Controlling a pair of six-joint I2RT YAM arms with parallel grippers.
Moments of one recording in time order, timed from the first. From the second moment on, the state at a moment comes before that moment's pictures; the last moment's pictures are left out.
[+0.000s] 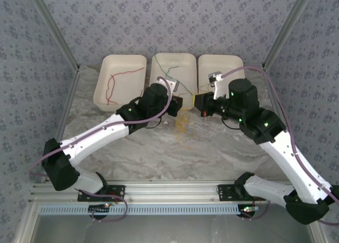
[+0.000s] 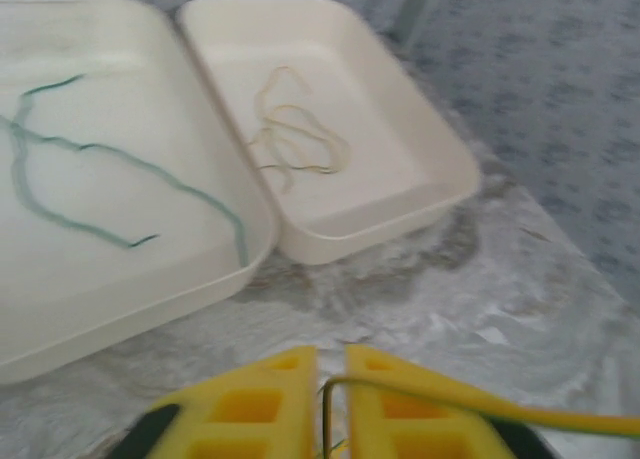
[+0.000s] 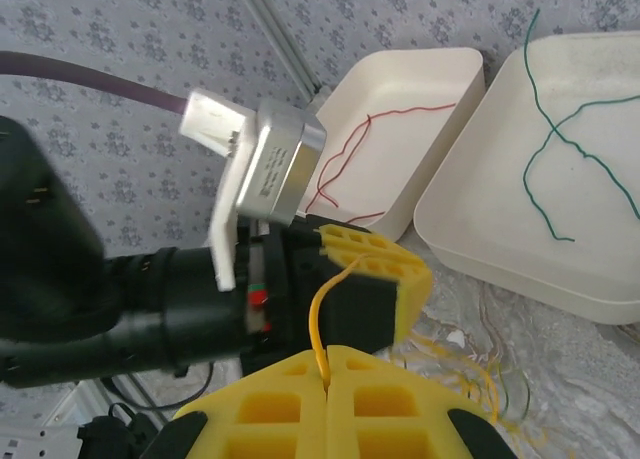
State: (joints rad) left arm -0.88 1.43 1.29 -0.32 -0.15 -0.41; right arm 0.63 1.02 1.35 -0.67 -0.21 0.41
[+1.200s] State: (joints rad) left arm -0.84 1.11 1.26 -0.59 -0.29 -0.26; right arm 0.75 1.15 1.29 -0.69 0.17 0.37
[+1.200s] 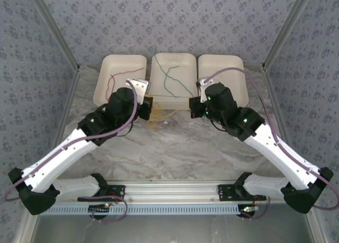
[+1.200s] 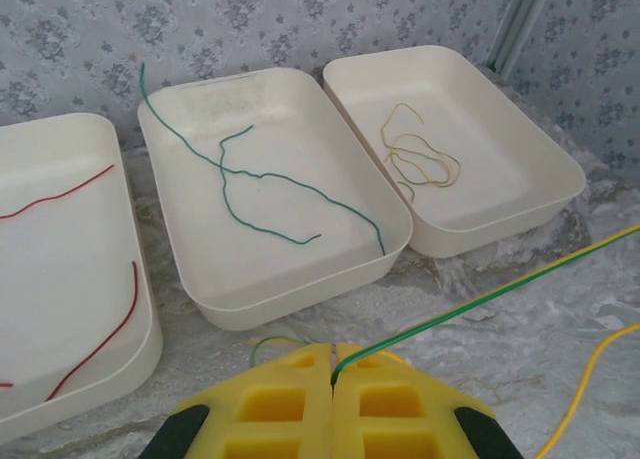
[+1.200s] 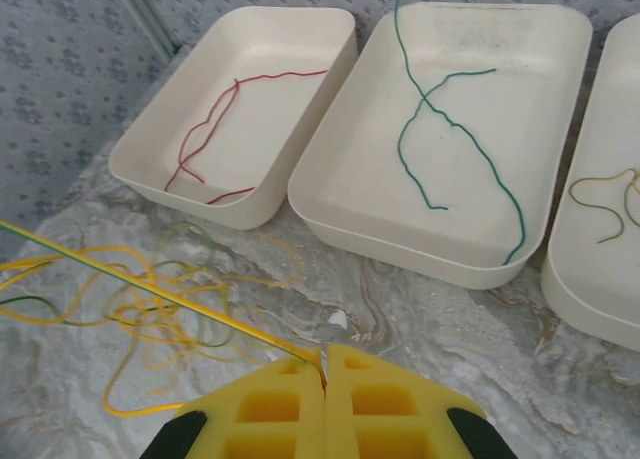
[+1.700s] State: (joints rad) left arm -0.79 1.12 1.27 -0.63 -0.28 -0.41; right arm 0.71 0.80 0.73 -0.42 -0.03 0.63
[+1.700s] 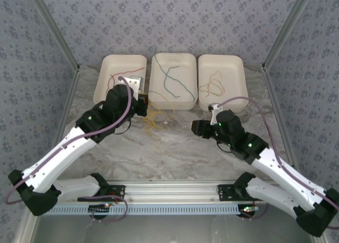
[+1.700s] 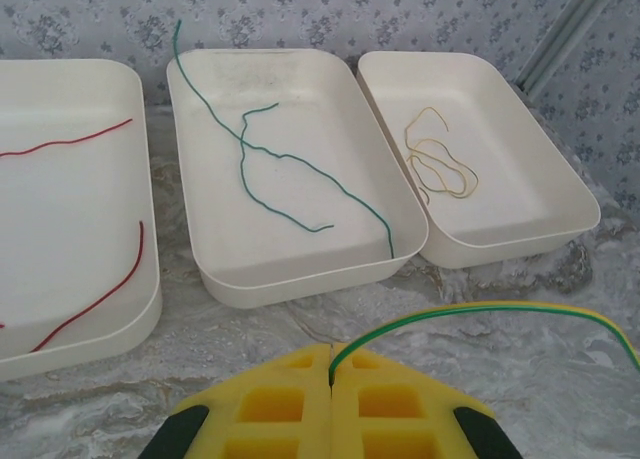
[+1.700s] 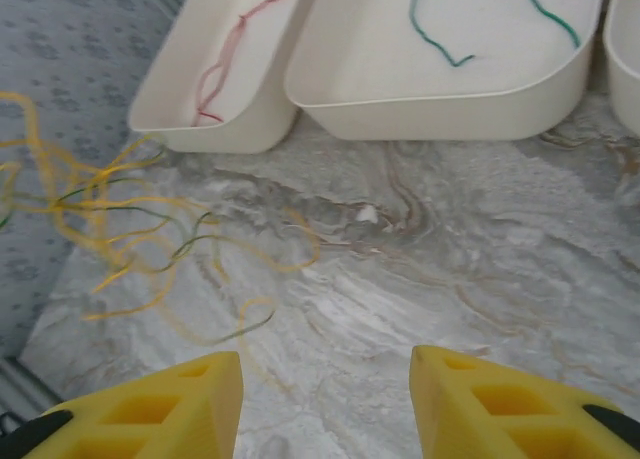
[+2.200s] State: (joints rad) left arm -0.79 1.12 1.35 -0.64 -0.22 -0.44; right arm 0.77 1.05 0.47 0.26 -0.19 0.75
